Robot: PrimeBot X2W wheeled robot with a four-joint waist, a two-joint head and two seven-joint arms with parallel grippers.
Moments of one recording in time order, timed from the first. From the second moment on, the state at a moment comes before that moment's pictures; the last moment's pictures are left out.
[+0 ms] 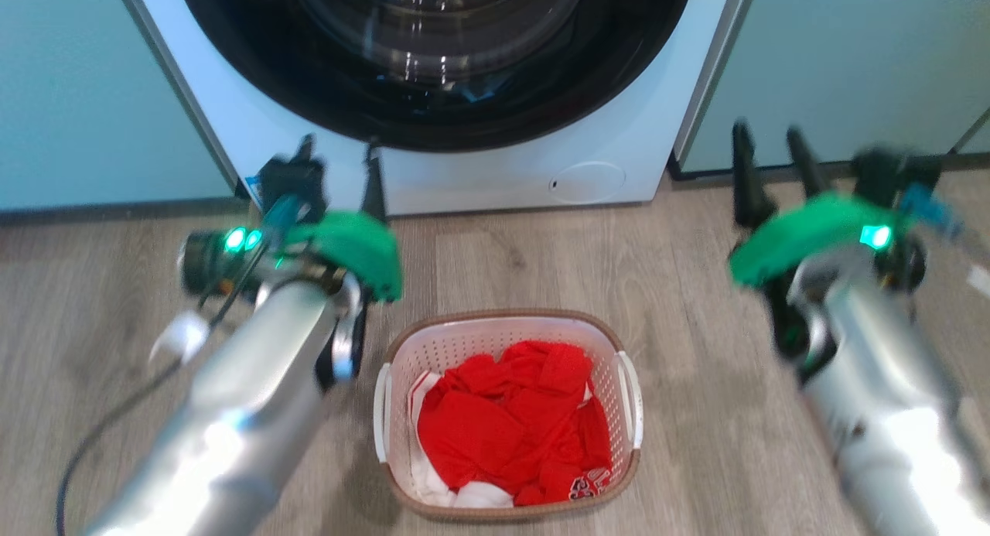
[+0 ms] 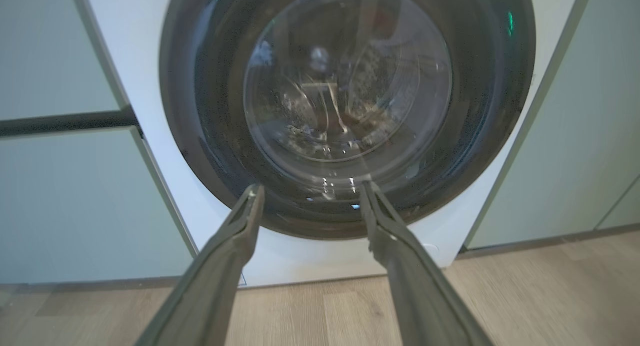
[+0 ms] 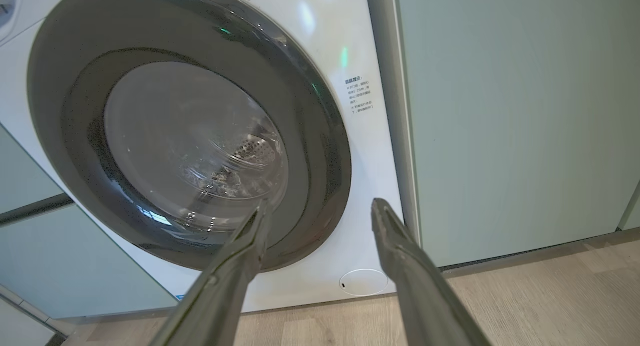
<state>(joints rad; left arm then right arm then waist) -0.72 0.16 -0.81 0.66 -0.70 0.34 -0.25 -0.65 -0.19 0.35 0.64 0.71 0.12 -0.25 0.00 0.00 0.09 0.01</state>
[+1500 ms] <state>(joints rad) 0.02 0.05 -0.15 0.15 -0.34 0.10 -0.26 -0.09 -0.06 0.20 0.13 0.39 0.12 -0.25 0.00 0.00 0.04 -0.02</state>
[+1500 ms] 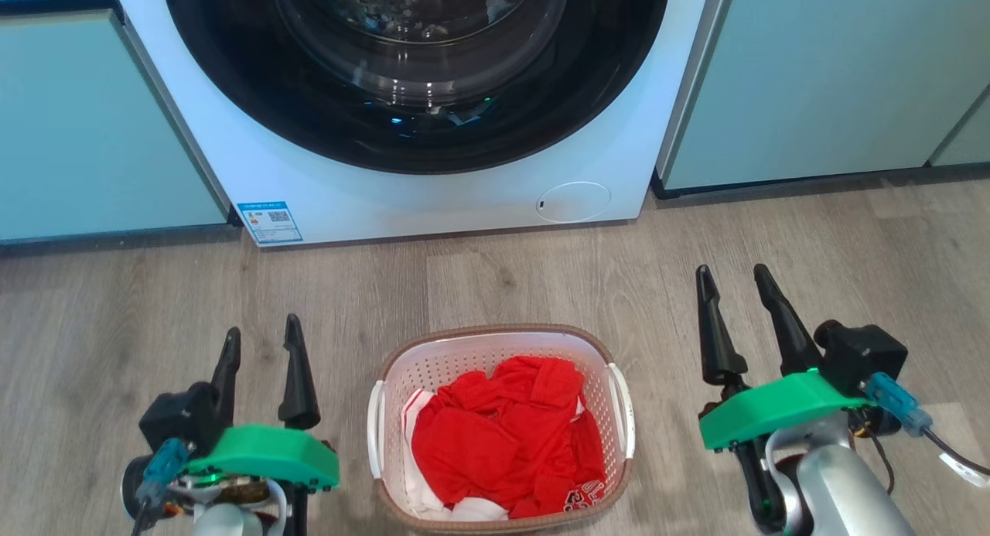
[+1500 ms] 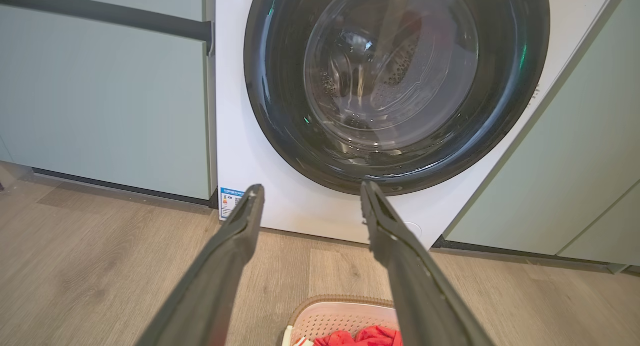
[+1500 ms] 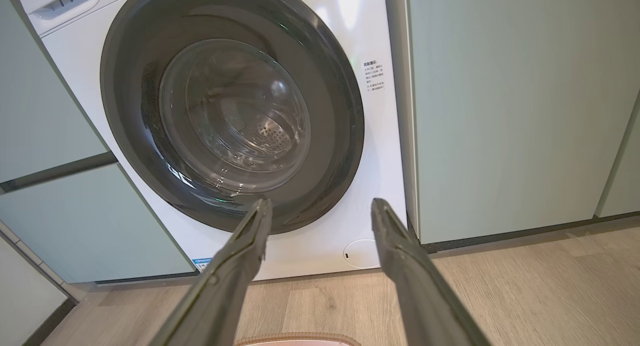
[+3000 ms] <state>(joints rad) 0.05 0.05 -0.12 0.23 -0.65 0.05 -0.18 -0.04 -0.06 0.16 0.23 0.67 0.12 -0.18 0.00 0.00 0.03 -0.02</state>
